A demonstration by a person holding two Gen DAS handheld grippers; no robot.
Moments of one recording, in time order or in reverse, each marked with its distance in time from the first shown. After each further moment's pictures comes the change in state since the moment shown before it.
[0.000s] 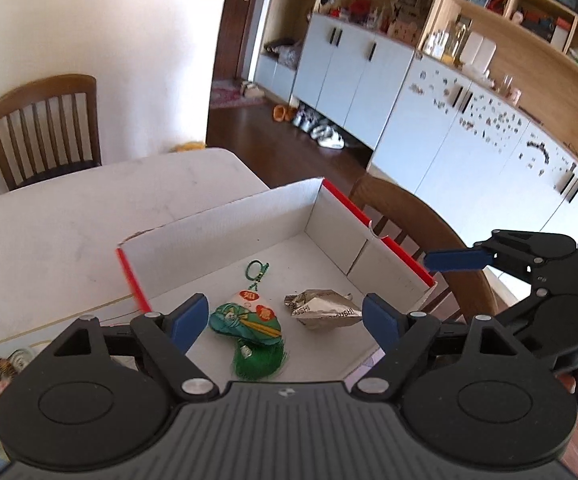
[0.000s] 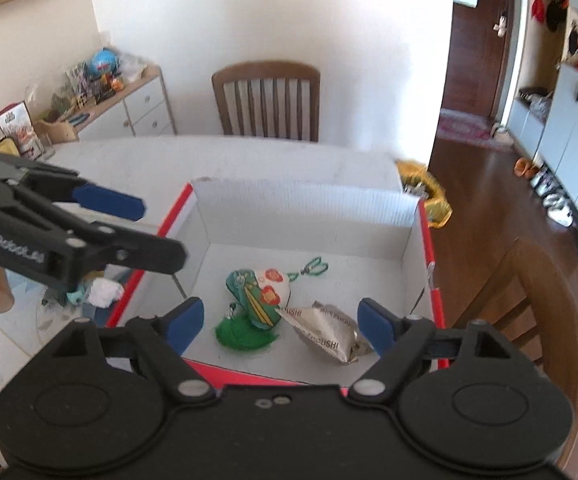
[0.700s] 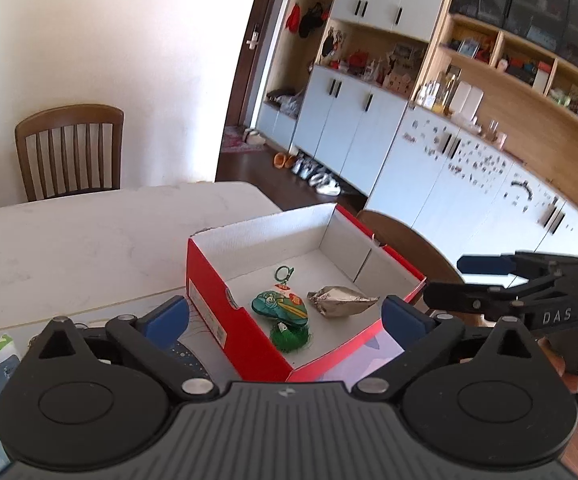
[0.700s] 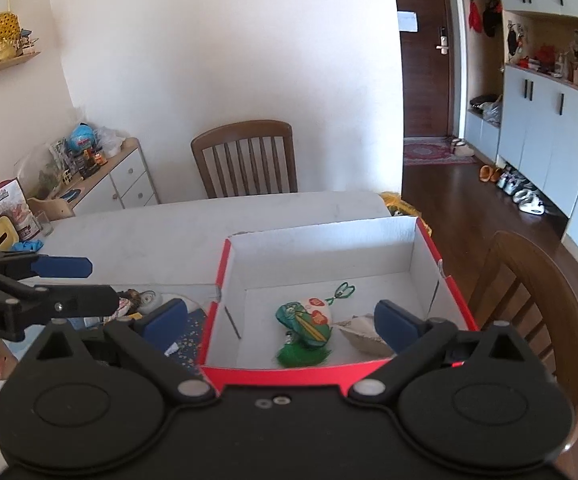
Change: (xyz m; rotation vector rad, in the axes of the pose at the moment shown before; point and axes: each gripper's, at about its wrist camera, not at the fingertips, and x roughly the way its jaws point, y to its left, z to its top) left arm -0.097 0.055 -0.059 -0.026 -0.167 -0.032; right arm -0.052 0.072 -0.016 0.179 -0.170 -0.080
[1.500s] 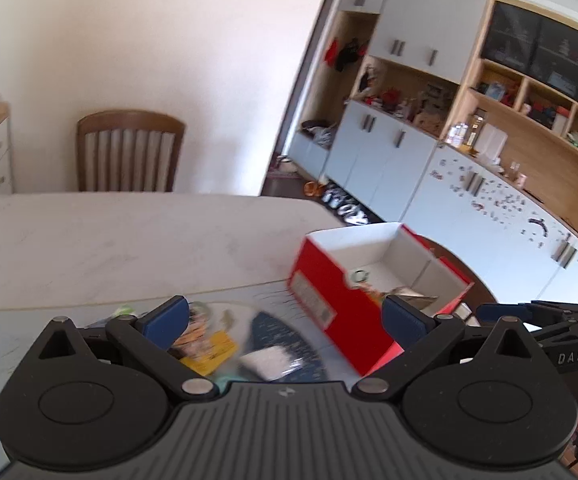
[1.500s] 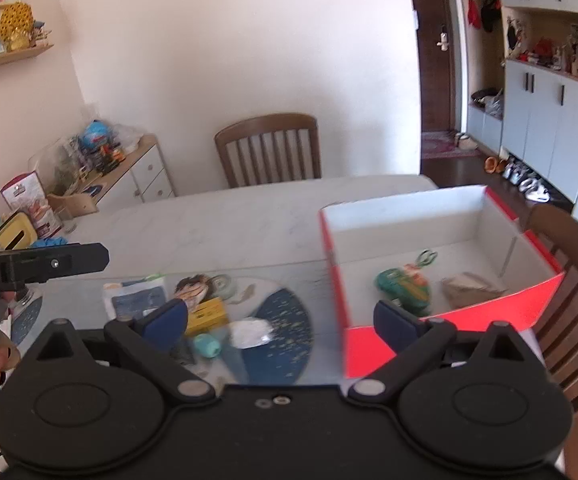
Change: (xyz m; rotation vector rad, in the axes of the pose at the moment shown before) left arm -0.093 0.129 -0.048 -0.086 -0.084 0.065; right arm 0.010 0.131 -0.032 0.035 -0.002 -0.011
